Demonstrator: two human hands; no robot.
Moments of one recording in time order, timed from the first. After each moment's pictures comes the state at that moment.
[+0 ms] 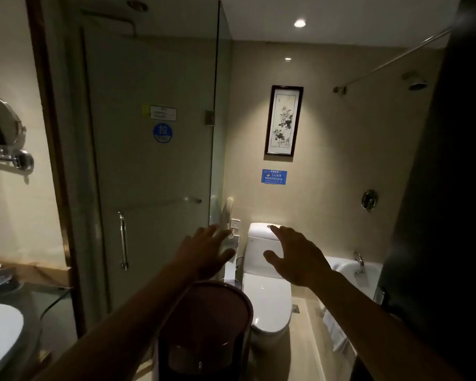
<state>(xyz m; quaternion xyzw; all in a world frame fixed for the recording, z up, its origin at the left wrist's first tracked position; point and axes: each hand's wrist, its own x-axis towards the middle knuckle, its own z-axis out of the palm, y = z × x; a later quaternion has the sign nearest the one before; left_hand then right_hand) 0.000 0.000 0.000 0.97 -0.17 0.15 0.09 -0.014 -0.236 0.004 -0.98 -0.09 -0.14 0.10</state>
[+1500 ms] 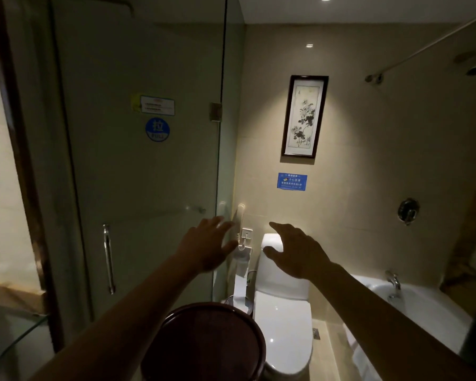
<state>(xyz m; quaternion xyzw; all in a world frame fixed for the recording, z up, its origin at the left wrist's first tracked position) 0.222 -0.008 -0.006 0.97 -0.15 0.18 0.09 0.213 -0.237 0.005 -0.98 -0.12 -0.12 0.12</state>
